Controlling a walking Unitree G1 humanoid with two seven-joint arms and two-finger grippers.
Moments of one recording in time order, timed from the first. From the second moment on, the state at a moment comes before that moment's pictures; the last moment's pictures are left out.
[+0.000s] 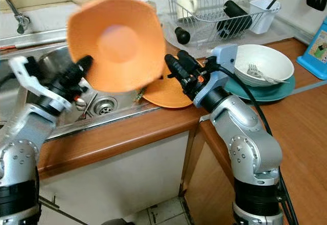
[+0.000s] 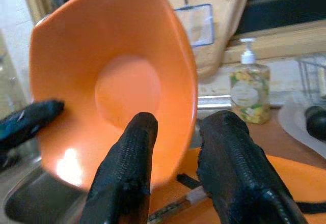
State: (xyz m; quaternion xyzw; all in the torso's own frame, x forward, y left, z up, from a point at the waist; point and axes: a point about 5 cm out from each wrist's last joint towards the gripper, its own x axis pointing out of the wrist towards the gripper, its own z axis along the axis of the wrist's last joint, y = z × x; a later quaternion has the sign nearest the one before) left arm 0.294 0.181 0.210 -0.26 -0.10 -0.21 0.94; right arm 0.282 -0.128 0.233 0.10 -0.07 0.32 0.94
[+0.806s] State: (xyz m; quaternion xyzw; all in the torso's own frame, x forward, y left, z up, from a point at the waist) left arm 0.351 0.260 0.170 -0.04 0.04 0.05 1.00; right arm 0.272 -0.114 0.220 -0.05 -0.01 0.39 0.92
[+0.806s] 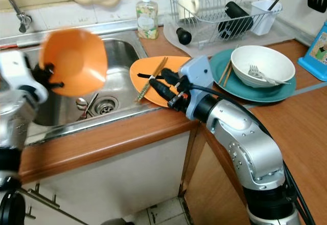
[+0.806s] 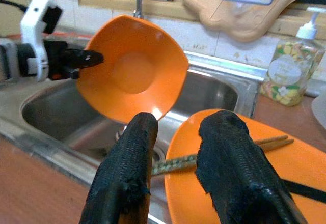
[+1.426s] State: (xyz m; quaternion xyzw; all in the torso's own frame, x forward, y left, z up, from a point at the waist) left arm 0.369 0.237 0.121 -0.11 0.16 0.00 0.98; right arm 0.266 -0.116 0.215 -0.08 0.01 0.40 0.91
